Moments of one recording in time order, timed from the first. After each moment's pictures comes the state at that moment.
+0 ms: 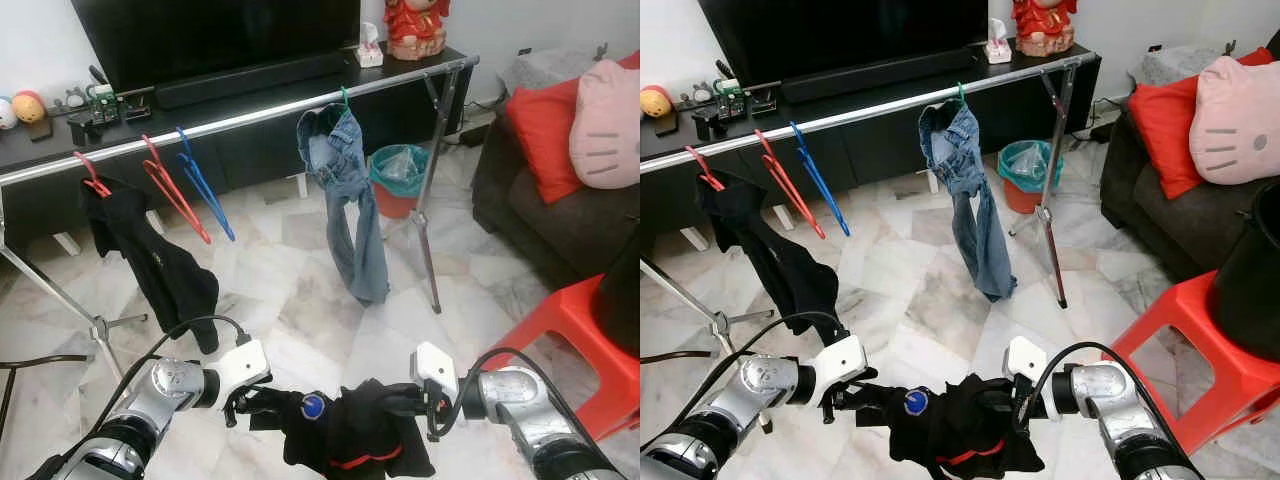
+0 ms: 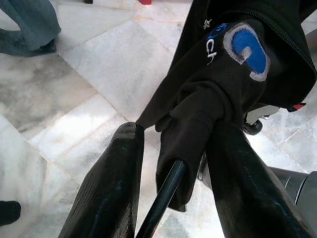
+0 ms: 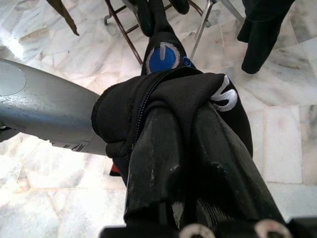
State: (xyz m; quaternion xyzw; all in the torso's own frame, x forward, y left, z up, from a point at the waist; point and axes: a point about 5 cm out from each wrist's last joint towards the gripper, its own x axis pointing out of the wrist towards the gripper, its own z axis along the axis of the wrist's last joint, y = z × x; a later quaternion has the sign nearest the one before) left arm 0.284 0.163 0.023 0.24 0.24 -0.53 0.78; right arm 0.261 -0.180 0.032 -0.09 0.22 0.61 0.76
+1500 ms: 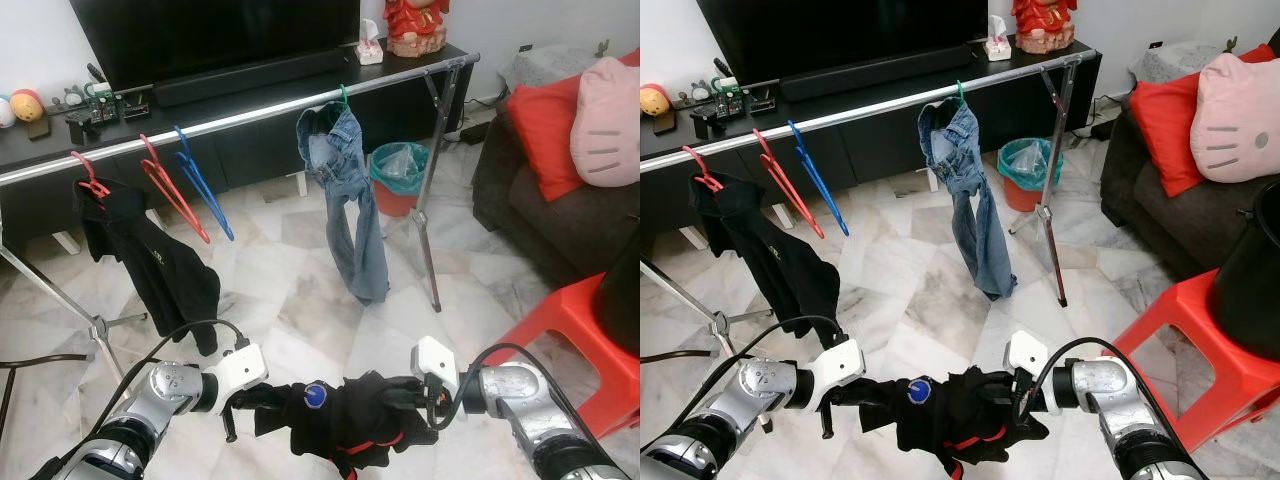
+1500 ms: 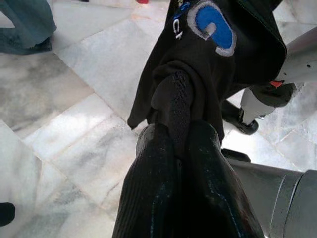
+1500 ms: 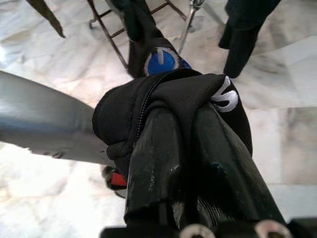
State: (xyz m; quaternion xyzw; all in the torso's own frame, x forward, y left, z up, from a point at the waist) left arm 0.282 0.165 0.021 0.23 0.24 -0.53 0.78; right arm 0.270 -0.180 0.037 -0.11 0.20 0.59 0.78
